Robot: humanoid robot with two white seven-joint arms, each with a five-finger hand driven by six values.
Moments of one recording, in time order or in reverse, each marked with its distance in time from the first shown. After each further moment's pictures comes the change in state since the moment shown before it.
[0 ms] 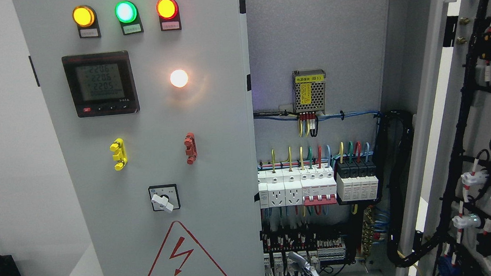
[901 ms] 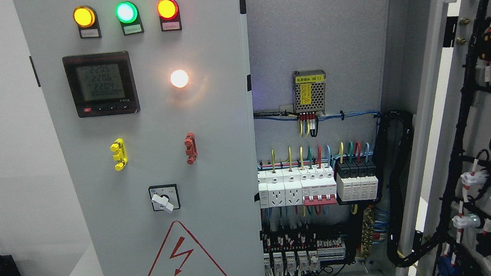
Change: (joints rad) left arm 0.000 0.000 0.000 0.000 0.000 0.004 0.000; right arm 0.293 -0.054 0.015 -0.112 0.001 -0.172 0.000
